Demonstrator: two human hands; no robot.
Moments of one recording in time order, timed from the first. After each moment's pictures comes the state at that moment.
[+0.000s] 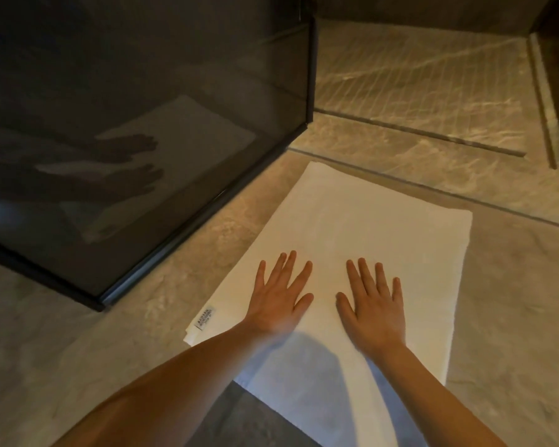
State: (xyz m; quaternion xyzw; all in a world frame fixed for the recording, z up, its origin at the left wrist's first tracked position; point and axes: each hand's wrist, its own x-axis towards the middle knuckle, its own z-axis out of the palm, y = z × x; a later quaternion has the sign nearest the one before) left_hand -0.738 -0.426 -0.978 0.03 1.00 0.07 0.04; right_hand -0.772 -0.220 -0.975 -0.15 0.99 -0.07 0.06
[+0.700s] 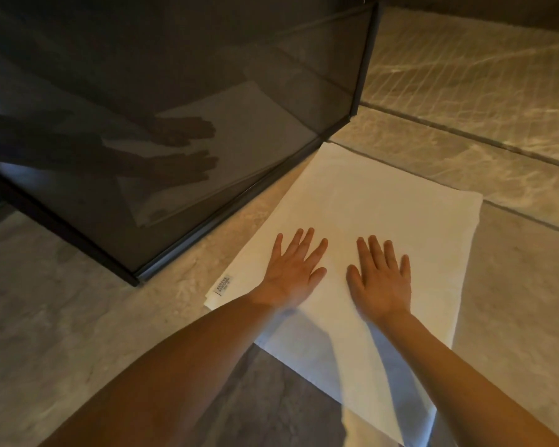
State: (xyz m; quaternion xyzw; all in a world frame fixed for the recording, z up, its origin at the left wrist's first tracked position) left_hand -0.768 -0.466 -0.964 0.02 1.00 0.05 0.07; right_hand -0.815 -0.276 -0.960 -0.18 0.98 -0.07 0.07
